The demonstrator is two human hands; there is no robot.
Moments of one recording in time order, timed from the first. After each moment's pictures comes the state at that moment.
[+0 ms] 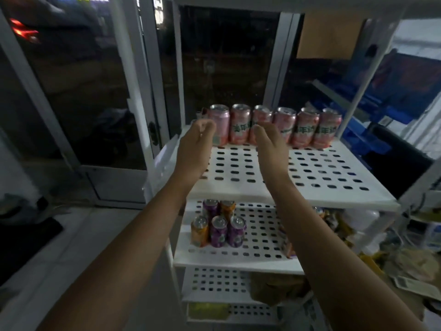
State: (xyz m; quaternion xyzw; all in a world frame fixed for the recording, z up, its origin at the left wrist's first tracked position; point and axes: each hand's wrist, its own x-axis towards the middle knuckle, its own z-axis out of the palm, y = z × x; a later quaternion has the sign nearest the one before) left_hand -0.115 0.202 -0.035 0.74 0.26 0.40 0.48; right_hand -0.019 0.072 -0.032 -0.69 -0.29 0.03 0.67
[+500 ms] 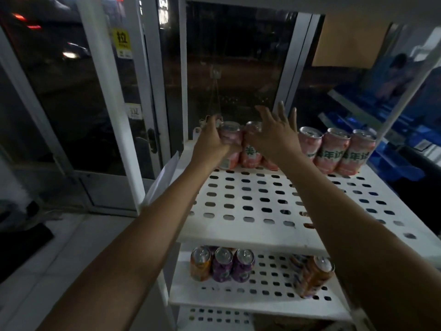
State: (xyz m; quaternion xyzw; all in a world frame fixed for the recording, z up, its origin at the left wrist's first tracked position) left_hand -0.023 0.291 -0.034 0.80 0.25 0.30 0.45; right_hand 0.096 0.177 0.000 -0.87 -0.43 -0.14 0.18
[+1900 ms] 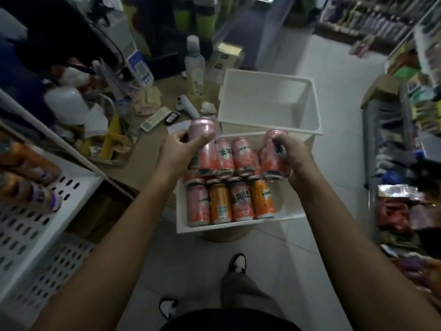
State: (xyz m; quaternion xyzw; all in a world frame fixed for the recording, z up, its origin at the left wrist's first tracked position) left_hand -0.018 -0.341 -0.204 0.77 -0.08 -0.20 0.60; right_hand -0.116 -0.578 -0.225 -0.59 0.38 -0.11 0.71
